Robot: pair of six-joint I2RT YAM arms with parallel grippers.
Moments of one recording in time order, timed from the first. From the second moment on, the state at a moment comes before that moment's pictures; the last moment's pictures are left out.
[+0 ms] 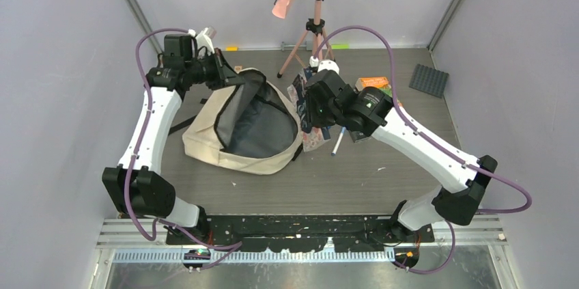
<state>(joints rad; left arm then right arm) -0.09 1.46 1.54 -0.73 0.62 -0.40 0.90 1.44 1.61 -1.00 0.36 0.56</state>
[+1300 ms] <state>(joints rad) -0.12 1.39 1.38 -0.56 0.56 -0.66 0.79 2.00 1.63 -0.30 -0.13 1.14</state>
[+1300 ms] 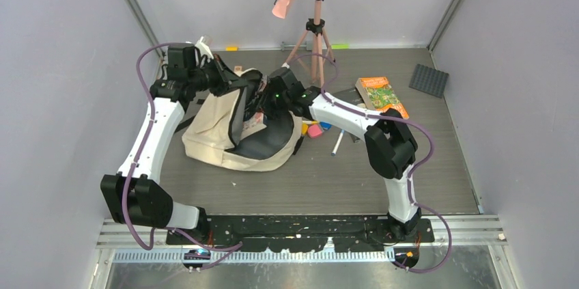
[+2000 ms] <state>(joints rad) -0.12 1.39 1.35 -0.54 0.53 -0.66 0.80 2.23 1.66 -0.20 -0.02 1.05</state>
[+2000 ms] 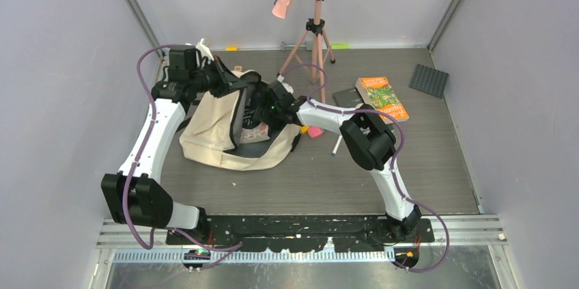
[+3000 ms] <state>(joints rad) -0.12 1.38 1.35 -0.60 0.52 -0.64 0.75 2.10 1.48 -0.01 -0.17 1.32</state>
